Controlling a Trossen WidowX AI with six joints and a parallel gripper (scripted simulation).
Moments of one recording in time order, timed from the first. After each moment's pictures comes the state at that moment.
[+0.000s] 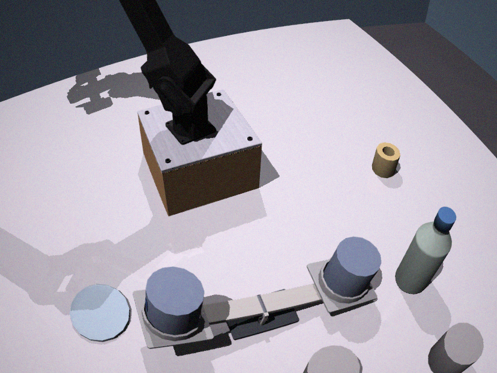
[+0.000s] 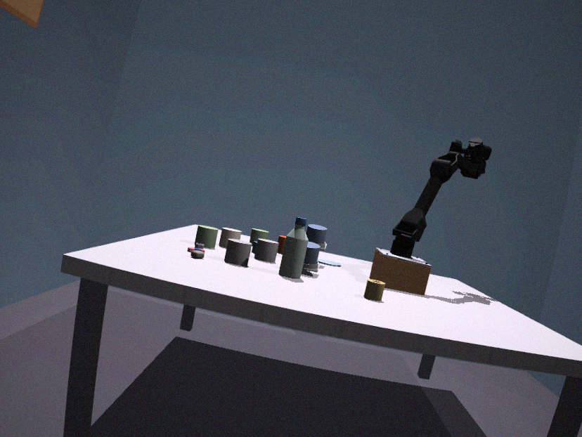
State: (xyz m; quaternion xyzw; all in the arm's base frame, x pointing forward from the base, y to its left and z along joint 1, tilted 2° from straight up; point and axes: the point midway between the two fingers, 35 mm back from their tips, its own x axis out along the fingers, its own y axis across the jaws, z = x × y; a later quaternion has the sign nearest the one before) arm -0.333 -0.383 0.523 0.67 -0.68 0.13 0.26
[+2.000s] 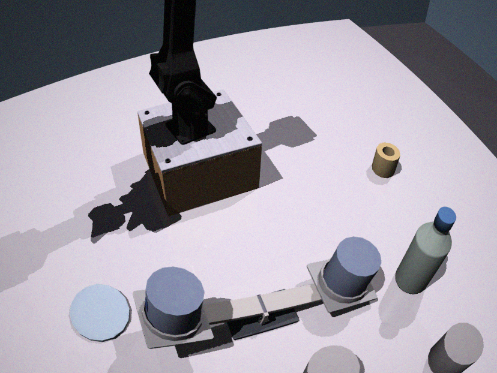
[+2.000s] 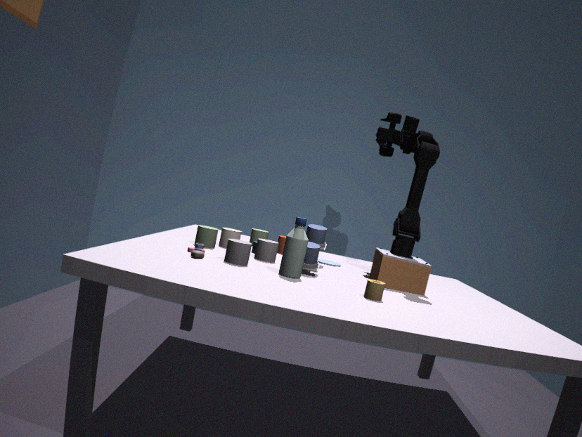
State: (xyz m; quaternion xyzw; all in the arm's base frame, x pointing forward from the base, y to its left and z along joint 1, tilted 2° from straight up) arm 0.030 -0.442 0.475 0.69 -0.35 0.42 -0.47
